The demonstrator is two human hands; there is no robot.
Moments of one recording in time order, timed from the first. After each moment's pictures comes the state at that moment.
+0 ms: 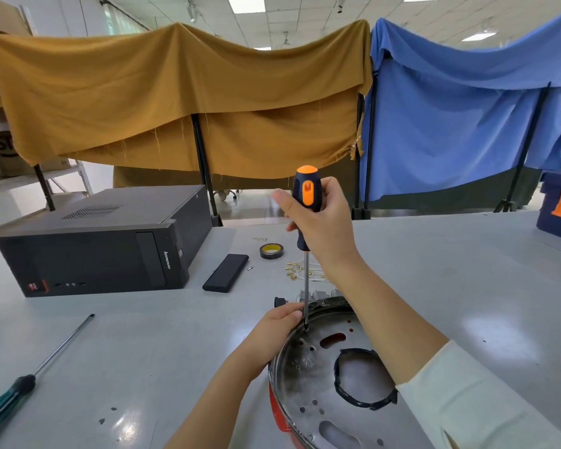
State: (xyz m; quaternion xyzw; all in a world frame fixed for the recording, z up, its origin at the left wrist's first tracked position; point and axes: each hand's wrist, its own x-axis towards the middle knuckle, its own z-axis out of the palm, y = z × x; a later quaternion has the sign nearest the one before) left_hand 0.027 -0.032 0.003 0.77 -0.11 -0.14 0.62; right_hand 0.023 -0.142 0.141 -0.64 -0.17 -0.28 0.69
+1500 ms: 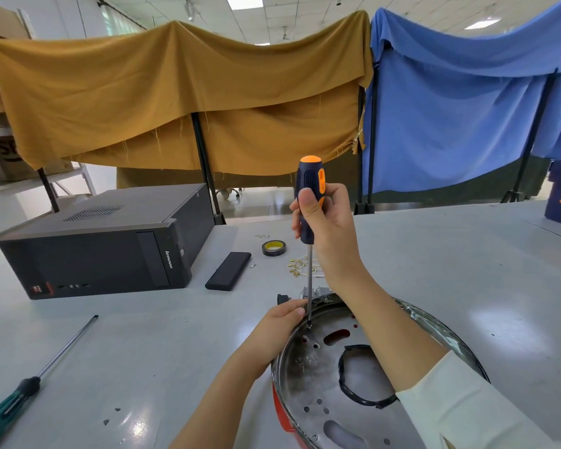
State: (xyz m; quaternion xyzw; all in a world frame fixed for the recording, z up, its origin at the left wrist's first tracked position) left_hand 0.022 -0.033 0.006 0.77 -0.10 -0.13 0.61; right_hand 0.019 -0.145 0.124 -0.58 -0.26 -0.25 0.73
